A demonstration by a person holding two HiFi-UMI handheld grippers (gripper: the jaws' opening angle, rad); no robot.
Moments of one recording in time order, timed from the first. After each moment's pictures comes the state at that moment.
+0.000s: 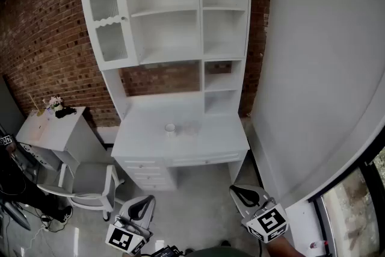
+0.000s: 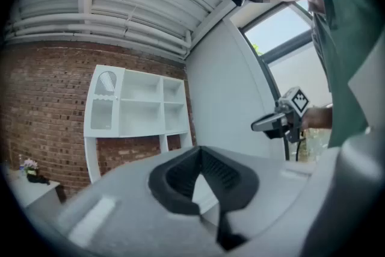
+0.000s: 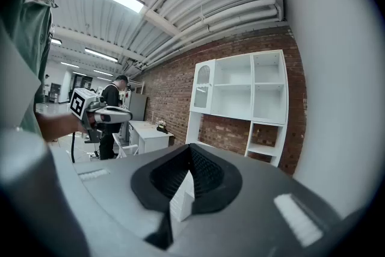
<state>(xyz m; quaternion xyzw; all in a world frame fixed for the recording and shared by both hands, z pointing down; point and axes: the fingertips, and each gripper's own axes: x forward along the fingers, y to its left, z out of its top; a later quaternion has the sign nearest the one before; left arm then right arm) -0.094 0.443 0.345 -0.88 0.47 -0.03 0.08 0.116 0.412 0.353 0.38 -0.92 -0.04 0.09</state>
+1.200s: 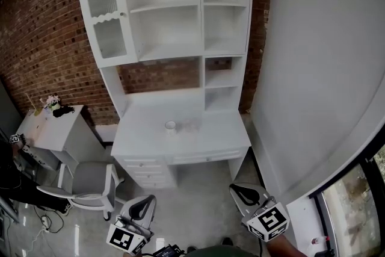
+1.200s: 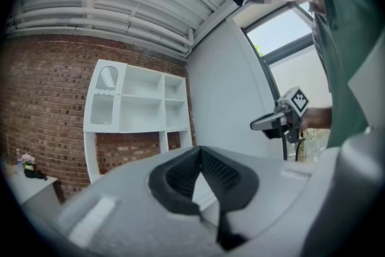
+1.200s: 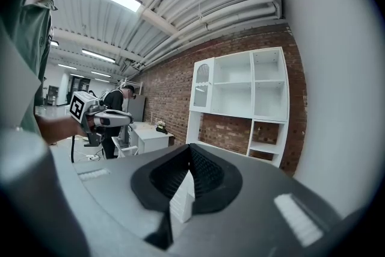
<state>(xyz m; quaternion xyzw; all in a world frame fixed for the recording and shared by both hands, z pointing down) -0.113 0.430 0.355 -0.89 0.46 -0.03 0.07 0.096 0.400 0.357 0.38 -0.92 -0.03 0.09</state>
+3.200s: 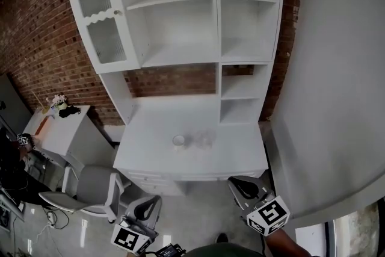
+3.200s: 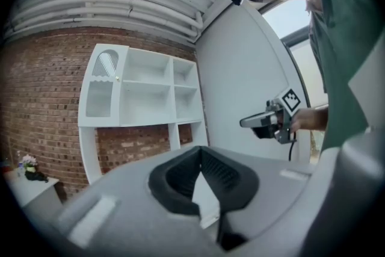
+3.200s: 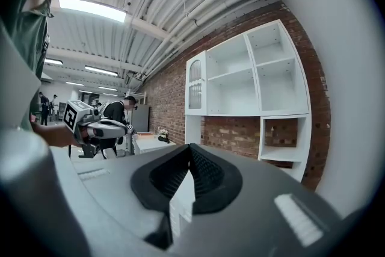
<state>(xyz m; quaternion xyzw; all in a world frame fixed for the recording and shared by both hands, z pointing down) -0.096 0.229 0.370 -0.87 0.49 -0.06 0.04 0.085 0.161 0.366 0.32 -0.95 0.00 0.05</state>
